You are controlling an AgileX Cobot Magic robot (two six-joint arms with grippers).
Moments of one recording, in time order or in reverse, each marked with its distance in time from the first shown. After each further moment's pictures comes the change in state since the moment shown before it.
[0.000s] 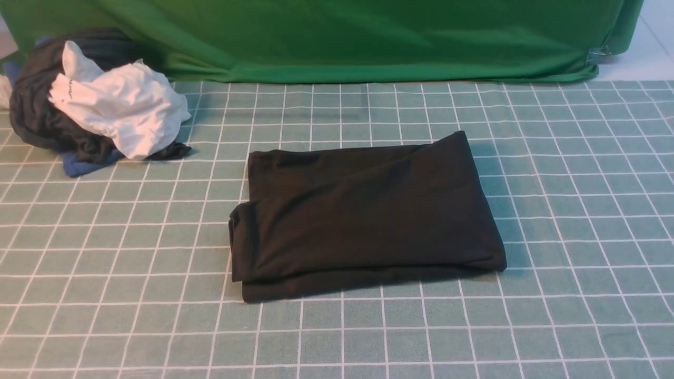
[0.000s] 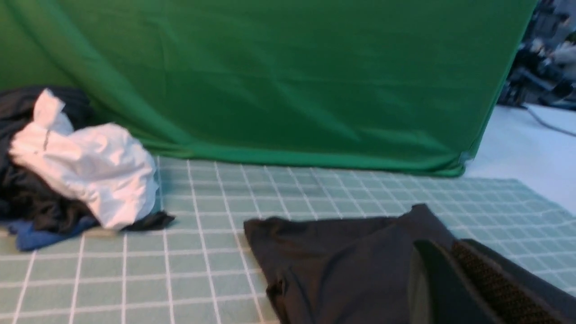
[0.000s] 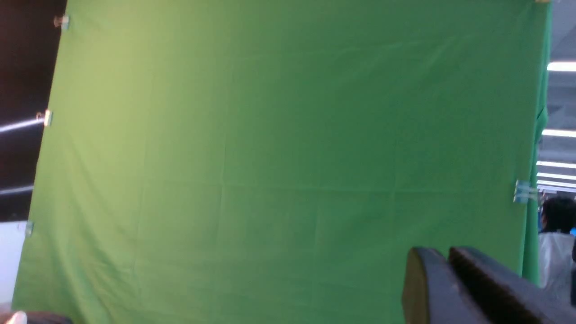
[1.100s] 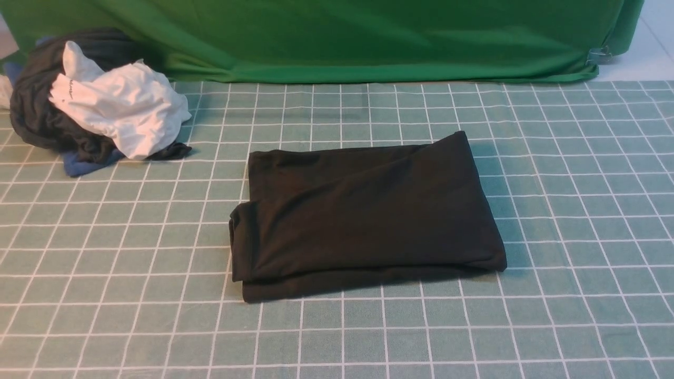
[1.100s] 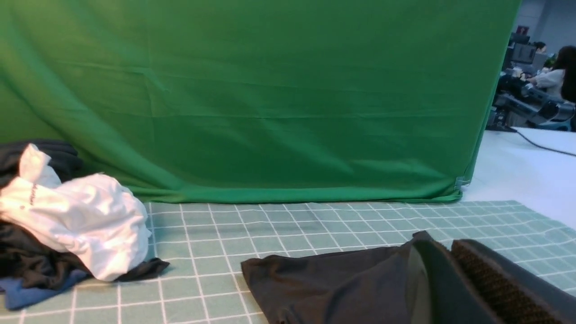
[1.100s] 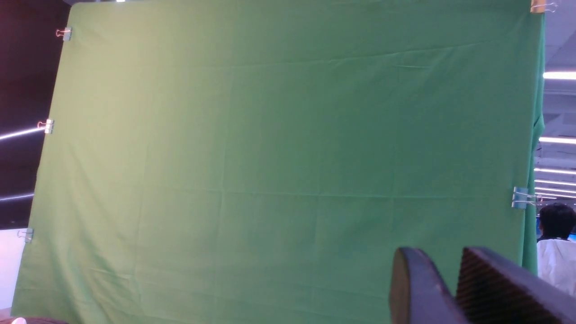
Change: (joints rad) right arm 0.000 -0.007 0.006 0.001 0.002 0.000; left arm 0.005 -0.001 0.058 0.019 -0.119 0.055
